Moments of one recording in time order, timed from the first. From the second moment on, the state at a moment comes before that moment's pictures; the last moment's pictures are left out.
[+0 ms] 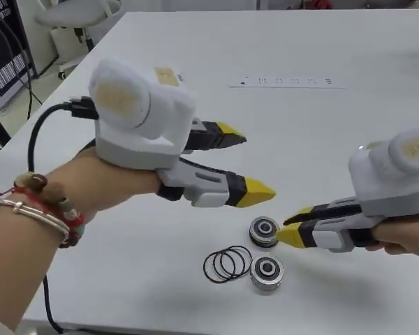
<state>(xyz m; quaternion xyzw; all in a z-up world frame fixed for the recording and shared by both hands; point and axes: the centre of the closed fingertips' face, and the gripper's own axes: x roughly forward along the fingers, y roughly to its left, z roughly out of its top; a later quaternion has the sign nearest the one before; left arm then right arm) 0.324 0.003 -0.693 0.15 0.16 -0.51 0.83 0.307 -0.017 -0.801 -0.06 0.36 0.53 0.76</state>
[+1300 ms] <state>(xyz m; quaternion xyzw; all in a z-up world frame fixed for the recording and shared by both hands) 0.305 -0.009 -0.796 0.17 0.23 -0.52 0.80 0.304 -0.009 -0.813 -0.13 0.32 0.56 0.75</state>
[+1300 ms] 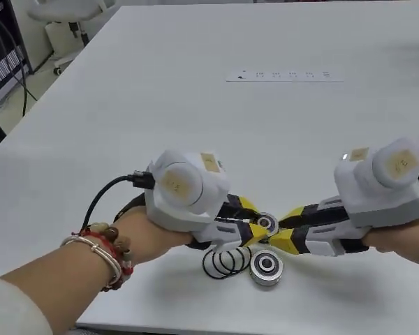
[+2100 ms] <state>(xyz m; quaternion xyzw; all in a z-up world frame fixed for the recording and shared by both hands) 0.308 -0.007 -0.796 0.19 0.22 -0.52 0.81 0.315 -0.017 -0.804 -0.03 0.36 0.53 0.77</state>
